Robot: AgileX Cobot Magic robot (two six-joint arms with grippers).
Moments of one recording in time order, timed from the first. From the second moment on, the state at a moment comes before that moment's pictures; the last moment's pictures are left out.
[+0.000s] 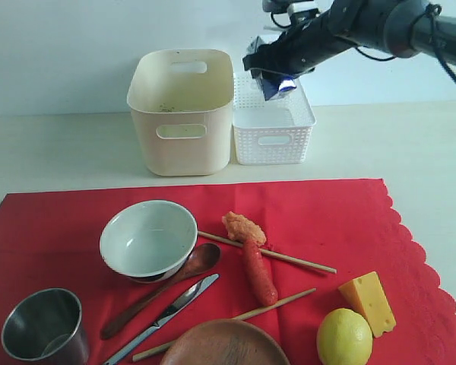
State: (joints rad) left arm 0.05 0.01 0.00 0.06 0.36 -0.13; right arm 0.25 2.41 -2.13 0.42 0.55 -0.39
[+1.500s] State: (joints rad) left arm 0.05 0.01 0.00 0.06 0.36 -0.13; right arm 0.25 2.29 -2.17 0.26 0.84 -0.41
